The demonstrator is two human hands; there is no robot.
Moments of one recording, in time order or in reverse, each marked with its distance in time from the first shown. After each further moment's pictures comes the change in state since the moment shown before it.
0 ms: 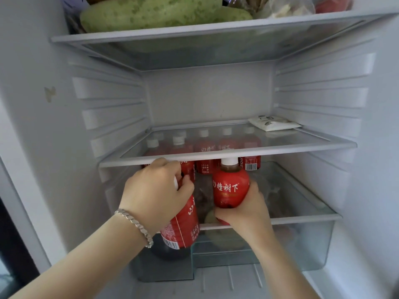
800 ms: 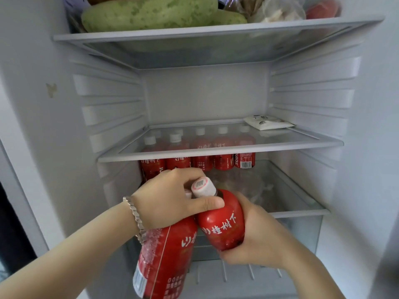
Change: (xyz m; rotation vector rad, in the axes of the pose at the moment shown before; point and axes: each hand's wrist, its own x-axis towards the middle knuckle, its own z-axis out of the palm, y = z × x) left_hand -0.001 0.012 -0.009 -0.532 -0.441 0.162; right_hand -0.044 -0.013 -0.051 -0.269 -0.485 -0.307
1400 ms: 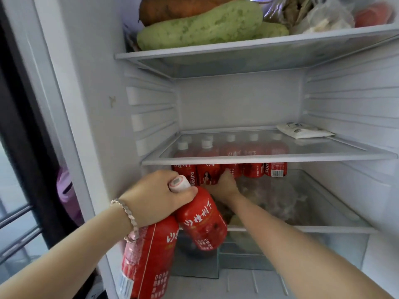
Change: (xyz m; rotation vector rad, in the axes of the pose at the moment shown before) left_hand -0.034 -0.041 -0.042 0.166 0.205 -0.317; right_hand 0.177 0.003 0.068 0.279 0.212 0.280
